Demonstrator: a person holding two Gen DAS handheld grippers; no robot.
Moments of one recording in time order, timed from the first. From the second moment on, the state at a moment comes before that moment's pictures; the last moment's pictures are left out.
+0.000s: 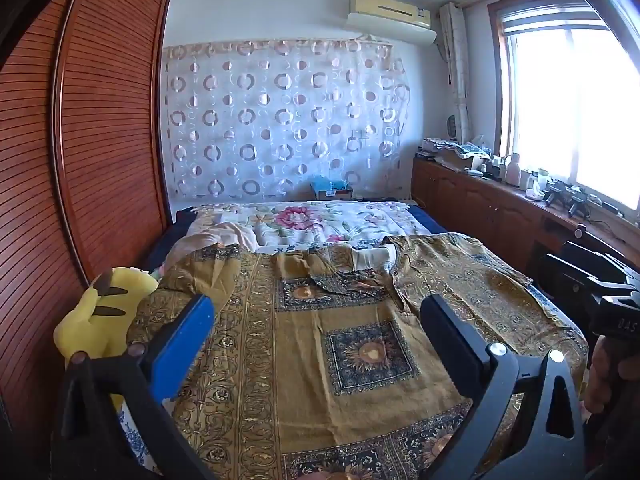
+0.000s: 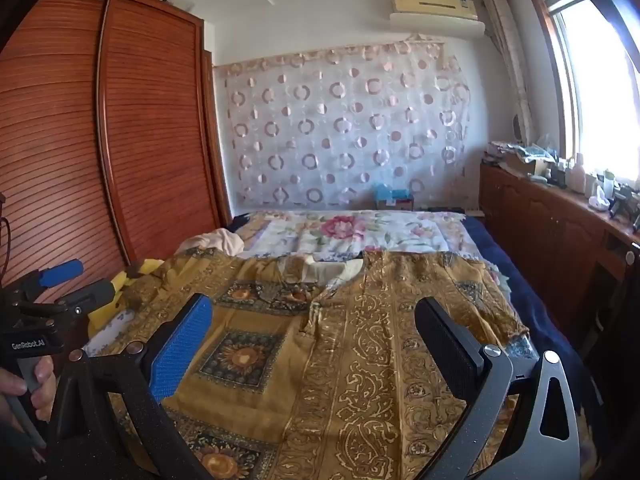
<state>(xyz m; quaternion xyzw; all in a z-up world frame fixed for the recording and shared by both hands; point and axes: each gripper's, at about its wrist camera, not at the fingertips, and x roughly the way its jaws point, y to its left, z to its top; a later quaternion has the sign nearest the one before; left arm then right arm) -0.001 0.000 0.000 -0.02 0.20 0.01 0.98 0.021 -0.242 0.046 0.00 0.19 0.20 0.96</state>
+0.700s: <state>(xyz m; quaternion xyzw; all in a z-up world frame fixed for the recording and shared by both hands) -0.003 -0.005 0.002 -0.01 0.19 0.01 0.98 0.017 -0.238 0.046 -0.01 0.18 0.20 0.96</state>
